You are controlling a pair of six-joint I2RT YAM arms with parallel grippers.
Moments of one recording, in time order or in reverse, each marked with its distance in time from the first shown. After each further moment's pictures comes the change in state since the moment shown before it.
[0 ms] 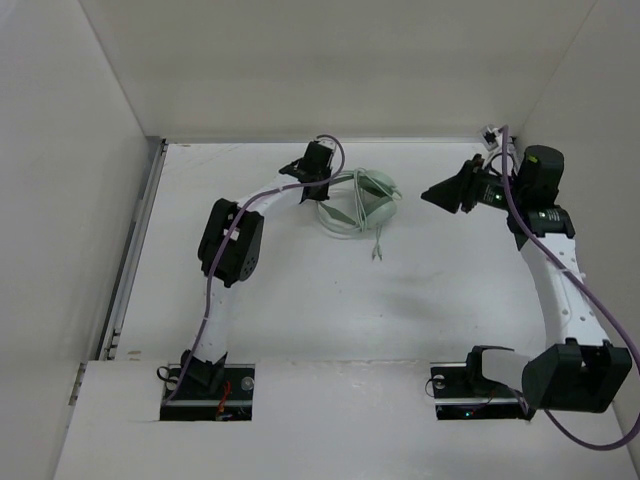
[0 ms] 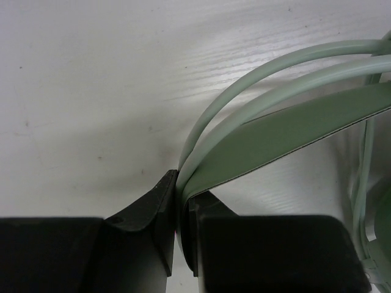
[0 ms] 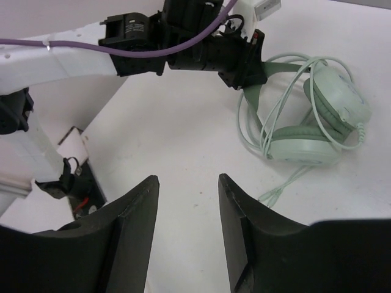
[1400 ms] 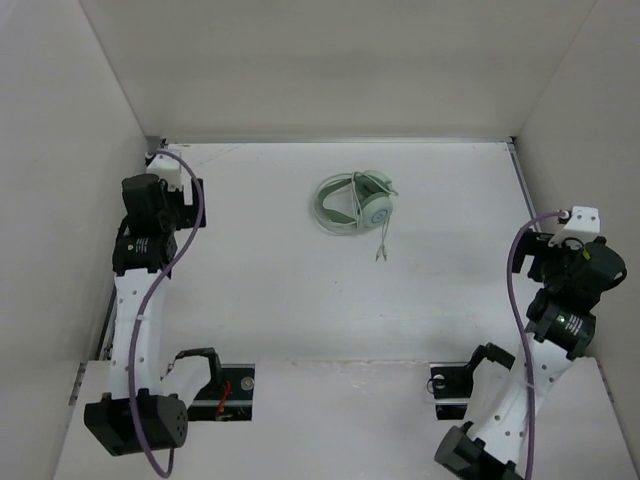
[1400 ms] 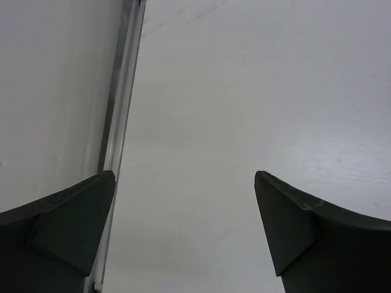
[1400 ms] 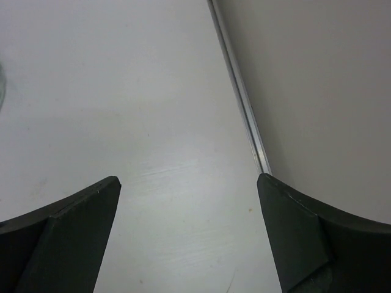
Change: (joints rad) left arm 0.533 -1.236 -0.670 -0.145 0.038 0.360; right arm -0.509 -0.657 -0.278 -0.393 0.745 -0.492
